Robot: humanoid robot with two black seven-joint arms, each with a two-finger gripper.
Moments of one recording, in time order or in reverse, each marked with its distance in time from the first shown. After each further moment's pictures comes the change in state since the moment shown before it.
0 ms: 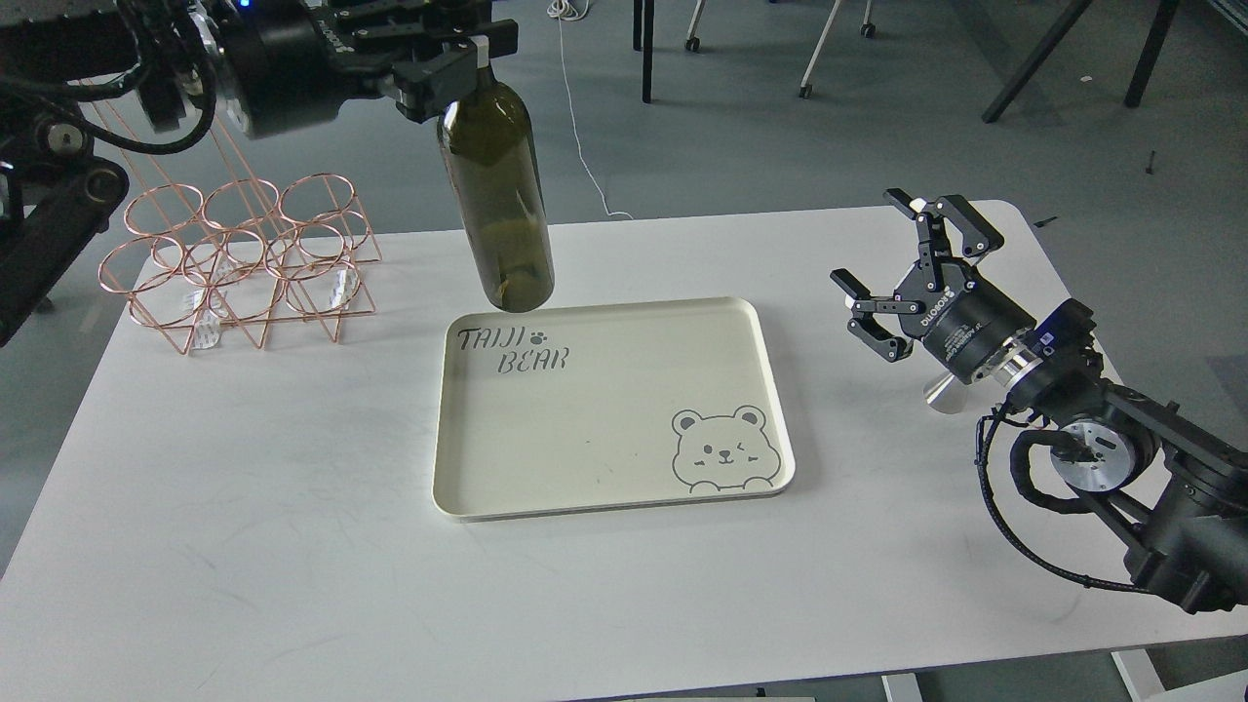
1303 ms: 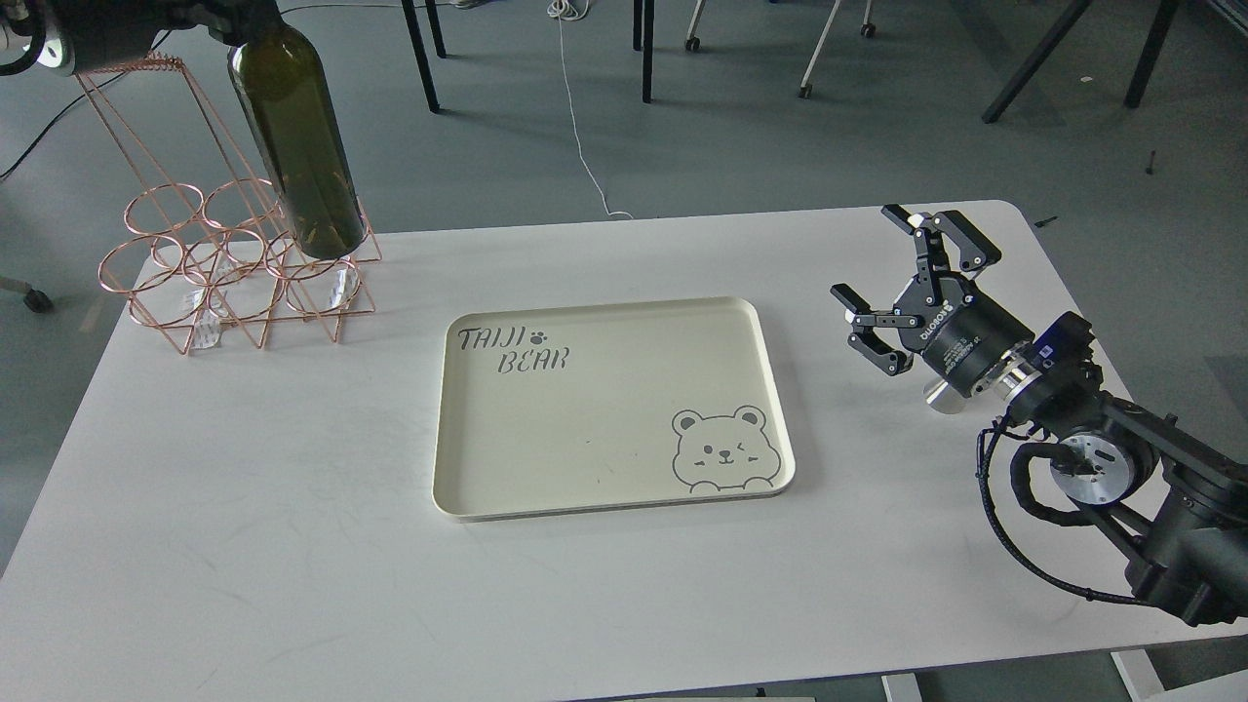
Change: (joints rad) left arm -0.073 0.133 0.198 0.219 0.015 0.093 0.000; right arm -0.026 0.003 0.003 0.000 -0.014 0.000 0.000
